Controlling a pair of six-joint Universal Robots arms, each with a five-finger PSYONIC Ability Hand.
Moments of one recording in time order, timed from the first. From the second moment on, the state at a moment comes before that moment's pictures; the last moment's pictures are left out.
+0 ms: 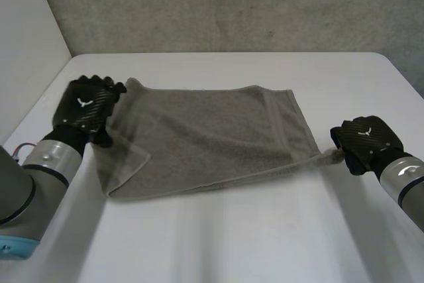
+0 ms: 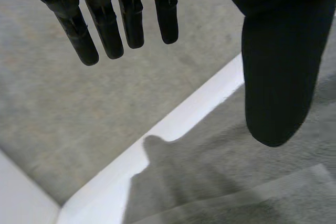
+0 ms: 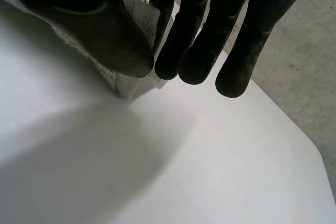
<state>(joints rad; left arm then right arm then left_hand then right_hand) 4.50 -1.77 -1.94 3.71 -1.34 3.49 1.64 -1.34 1.91 -0.24 1.25 2.55 0.39 0.39 0.39 0.39 0.21 1.34 1.33 1.34 1.34 1.18</state>
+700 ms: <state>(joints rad) 4.39 -2.24 -1.47 3.47 -1.39 3.49 1.65 -1.29 1.95 -0.28 1.23 2.53 0.27 0.27 0.27 0.27 0.10 1.34 1.33 1.34 1.34 1.18</state>
